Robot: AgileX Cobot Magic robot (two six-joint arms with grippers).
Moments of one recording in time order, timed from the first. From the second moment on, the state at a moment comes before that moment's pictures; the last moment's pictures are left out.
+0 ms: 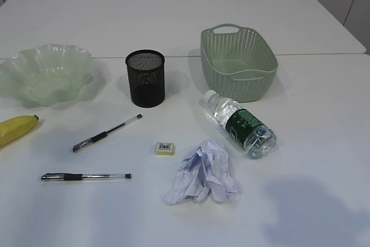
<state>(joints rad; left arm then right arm) -0.05 1.16 -0.92 0.23 0.85 -0.03 0.02 0.60 -0.64 0.24 0.85 -0.17</state>
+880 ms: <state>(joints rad) 0.06 1.65 -1.03 0.16 0.77 0.11 0.02 0.62 -0.64 0.29 0.87 -0.17</state>
